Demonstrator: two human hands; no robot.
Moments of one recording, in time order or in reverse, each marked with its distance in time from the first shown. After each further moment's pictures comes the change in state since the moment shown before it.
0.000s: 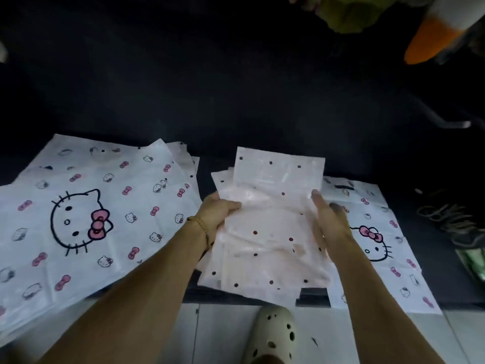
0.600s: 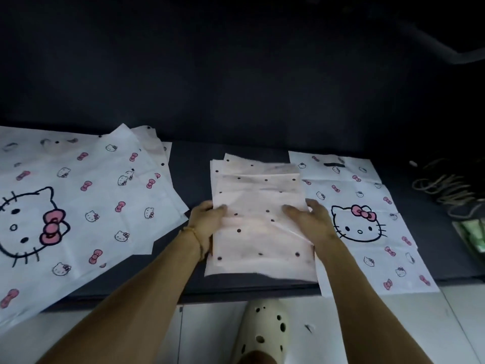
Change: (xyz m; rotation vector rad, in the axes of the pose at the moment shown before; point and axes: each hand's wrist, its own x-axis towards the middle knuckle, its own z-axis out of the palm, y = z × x) left_hand 0.029 -0.062 0.030 0.058 0.158 -0.088; right_hand 0.041 0.058 -0.003 -0.008 -0.144 -0.008
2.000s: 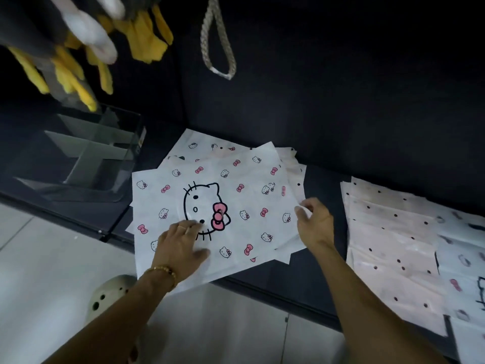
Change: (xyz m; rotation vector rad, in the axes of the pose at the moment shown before) left_hand -0.061 -0.021 -0.331 1.250 0.425 0.381; right_hand -0.077 -0.069 0.263 -0.409 -0.054 -0.530
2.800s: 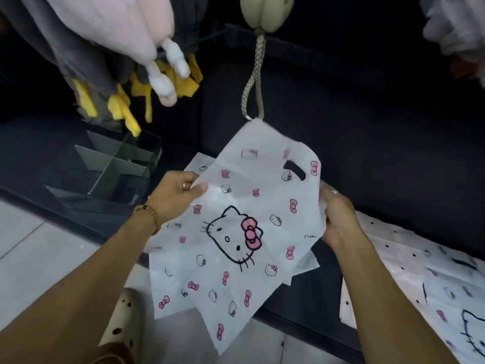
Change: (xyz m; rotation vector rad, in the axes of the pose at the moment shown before) left_hand 0.046 0.015 -0.153 -0.868 0.117 0.064; right_hand 0.013 -0.093 -0.062 0.954 -0.277 0.214
